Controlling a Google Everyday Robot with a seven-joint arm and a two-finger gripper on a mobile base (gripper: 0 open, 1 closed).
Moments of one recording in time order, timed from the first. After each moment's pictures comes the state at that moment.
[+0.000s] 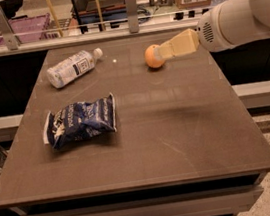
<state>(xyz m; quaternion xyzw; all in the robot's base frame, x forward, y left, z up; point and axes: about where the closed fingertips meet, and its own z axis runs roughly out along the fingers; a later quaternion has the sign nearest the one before) 0.598 -0.154 0.950 -0.16 0.88 0.10 0.44</state>
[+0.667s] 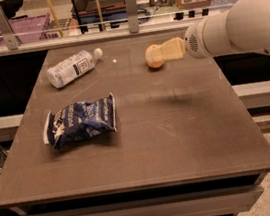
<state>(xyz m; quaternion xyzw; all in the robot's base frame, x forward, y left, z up) 0.645 -0.143 0.919 -0.16 0.86 0.12 0.48</state>
